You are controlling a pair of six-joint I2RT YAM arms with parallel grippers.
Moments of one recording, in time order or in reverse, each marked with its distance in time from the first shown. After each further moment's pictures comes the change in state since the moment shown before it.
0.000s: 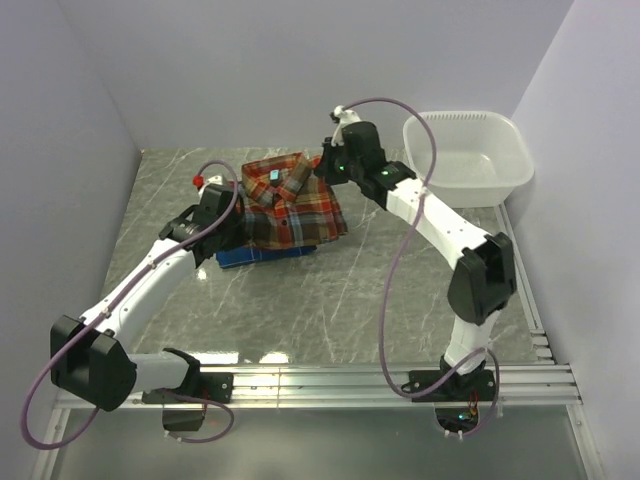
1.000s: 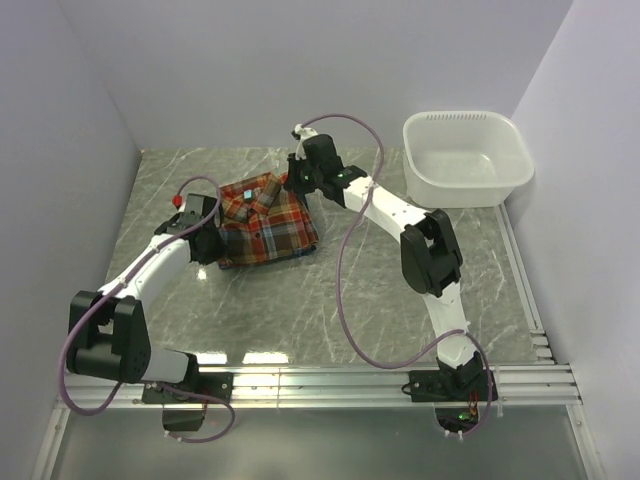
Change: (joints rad) left arm 0.235 0.113 -0.143 0.047 0.036 0.043; right arm 0.062 0.395 0.251 0.055 -0.064 0.003
